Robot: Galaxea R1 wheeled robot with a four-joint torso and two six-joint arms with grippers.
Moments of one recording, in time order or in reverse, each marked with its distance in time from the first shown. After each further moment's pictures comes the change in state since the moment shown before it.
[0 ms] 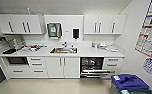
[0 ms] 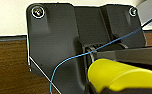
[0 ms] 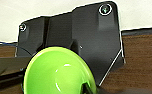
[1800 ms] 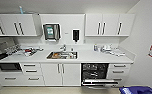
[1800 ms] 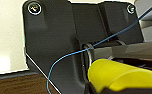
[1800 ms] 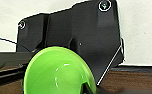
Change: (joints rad) left arm 0.005 0.005 0.001 0.000 0.003 0.000; right arm -0.007 0.000 -0.004 -0.001 -0.001 0.000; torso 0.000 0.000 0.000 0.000
